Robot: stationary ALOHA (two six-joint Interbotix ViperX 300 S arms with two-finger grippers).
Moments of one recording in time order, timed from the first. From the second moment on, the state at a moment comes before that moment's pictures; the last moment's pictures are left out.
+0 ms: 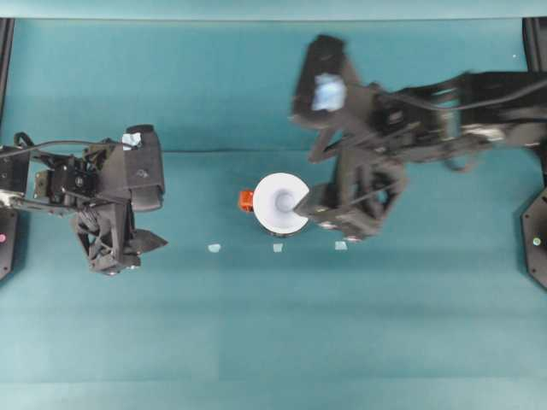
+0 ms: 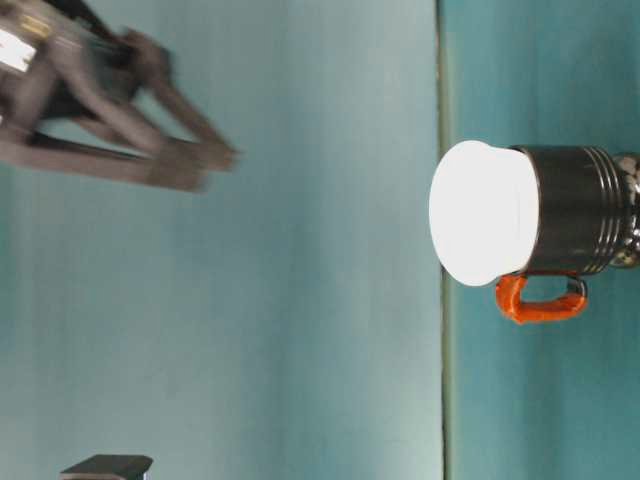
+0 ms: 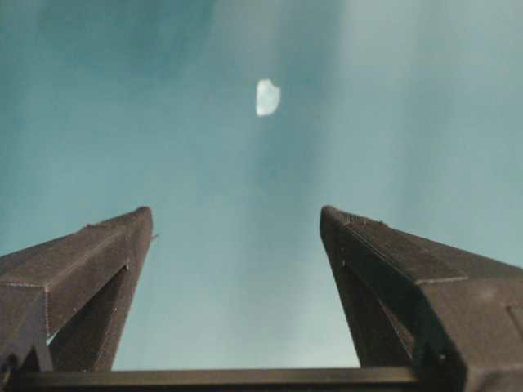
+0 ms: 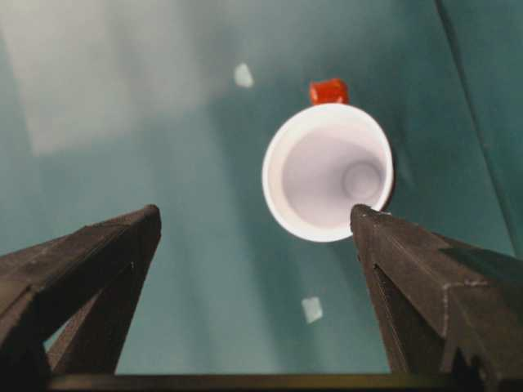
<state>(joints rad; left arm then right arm) 0.02 -0.36 0.81 0.03 0.54 -0.17 -0.06 -0.25 0.29 0.07 0.82 0.22</state>
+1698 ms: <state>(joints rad) 0.02 -0.37 0.82 0.03 0.54 -0.17 -0.04 -0.69 0.74 0.05 0.41 0.22</state>
